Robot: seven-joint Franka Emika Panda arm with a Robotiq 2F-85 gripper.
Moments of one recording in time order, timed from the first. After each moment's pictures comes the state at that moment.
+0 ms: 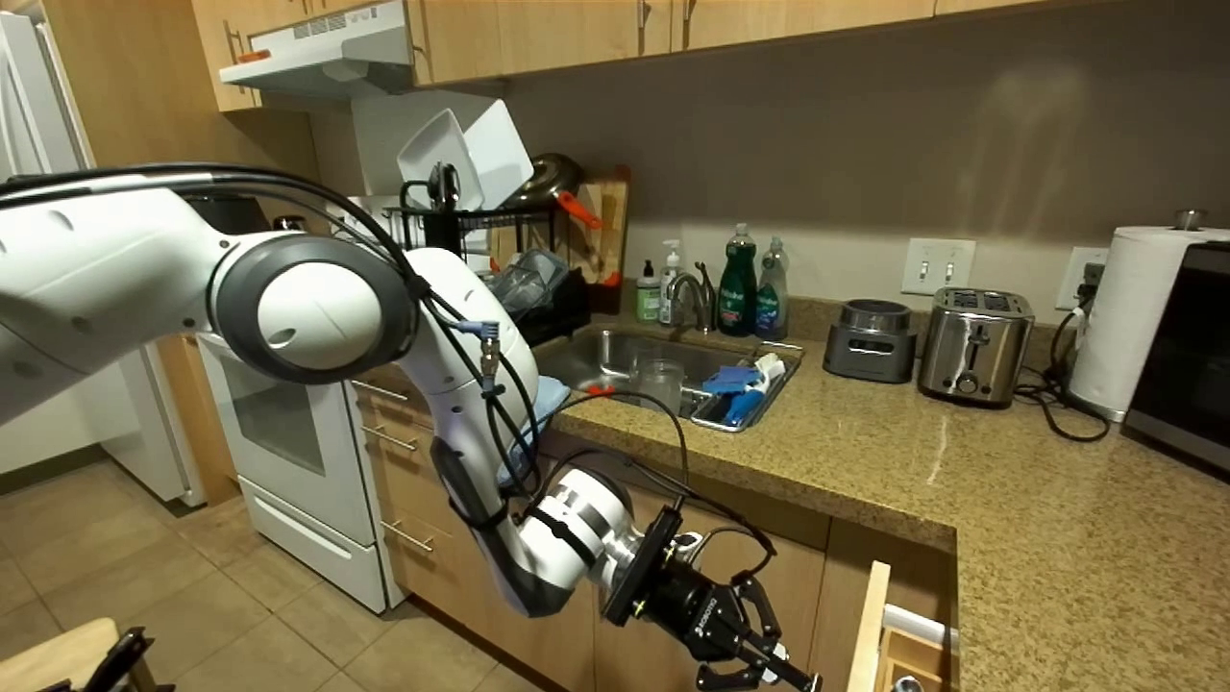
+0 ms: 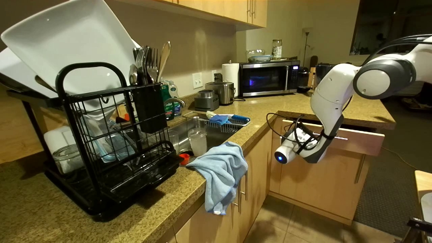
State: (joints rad) arm -0.12 1.14 -0.10 -1.54 -1.63 1.66 0.23
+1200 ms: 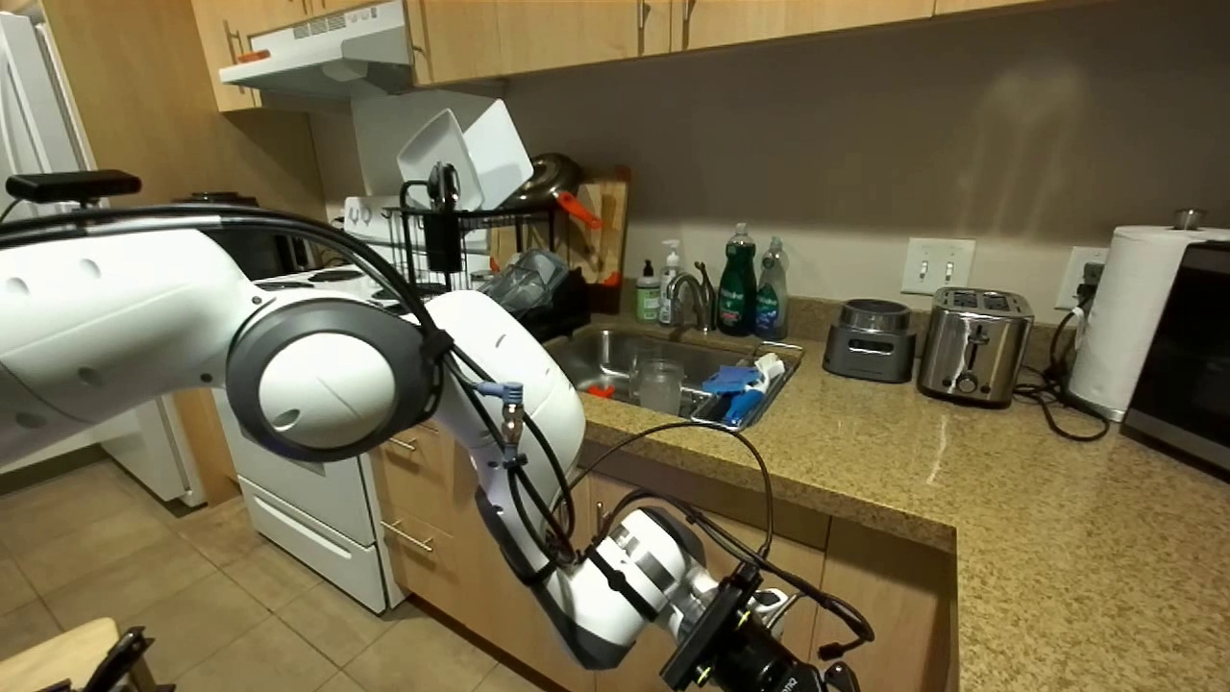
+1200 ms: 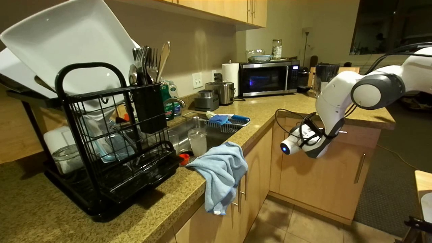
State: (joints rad) arm -0.25 1.26 -0.15 -1.34 -1.52 1.66 0.13
